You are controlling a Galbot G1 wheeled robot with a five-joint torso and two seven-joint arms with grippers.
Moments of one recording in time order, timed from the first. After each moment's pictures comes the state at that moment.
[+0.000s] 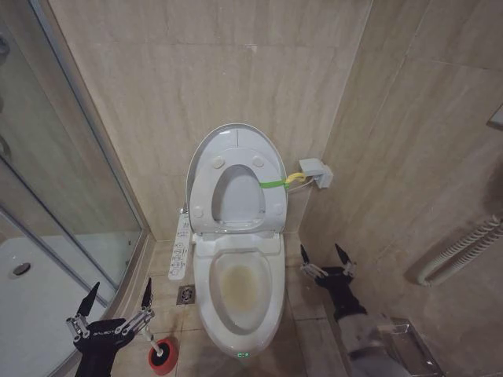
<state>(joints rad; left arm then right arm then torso) 2.10 -1.36 -0.64 -2.49 -0.15 -0.25 -0.19 -1.57 1.41 0.50 2.22 0.19 -0.06 0.09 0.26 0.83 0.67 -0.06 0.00</state>
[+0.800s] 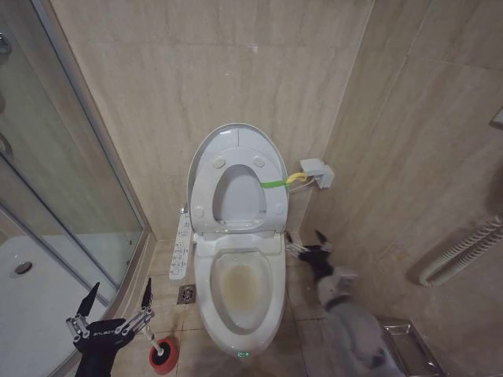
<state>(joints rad) 2.10 -1.36 -0.64 -2.49 -0.15 -0.25 -0.19 -1.37 1.39 0.53 2.13 0.26 -0.27 0.08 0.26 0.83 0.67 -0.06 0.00</state>
